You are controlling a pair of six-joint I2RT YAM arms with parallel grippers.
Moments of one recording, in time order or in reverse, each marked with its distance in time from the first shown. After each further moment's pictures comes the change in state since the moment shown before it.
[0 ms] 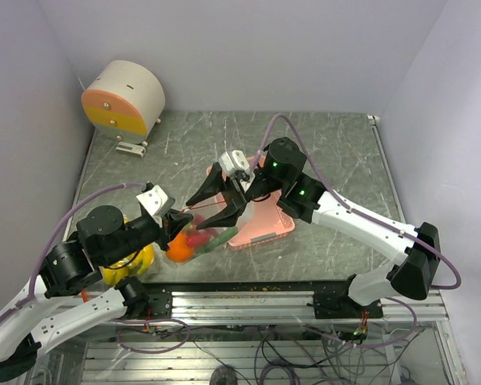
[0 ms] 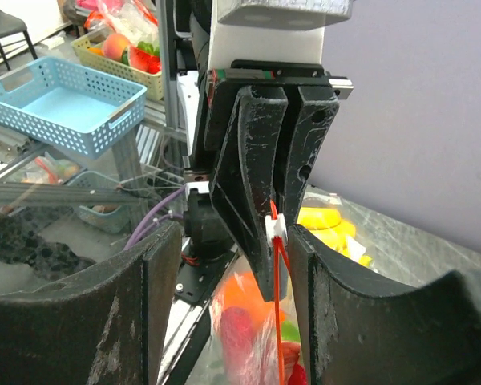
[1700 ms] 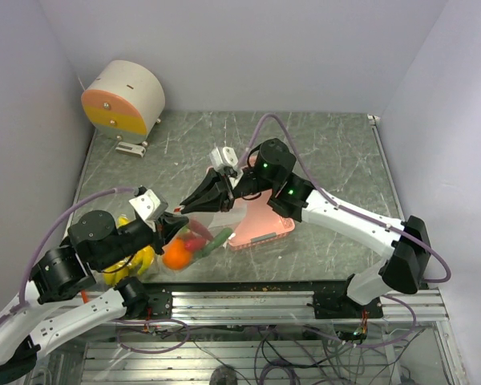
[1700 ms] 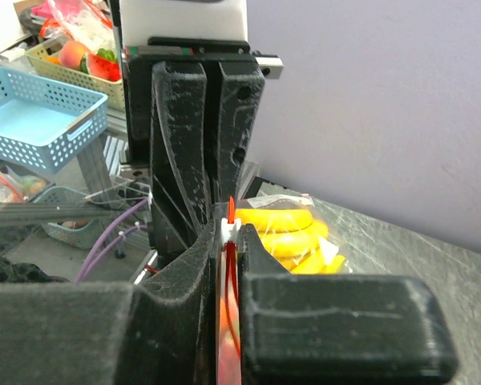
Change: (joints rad) left arm 0.000 -0.039 0.000 -0.028 0.008 0.000; right arm 0.014 0.074 0.009 0.109 0.100 0.017
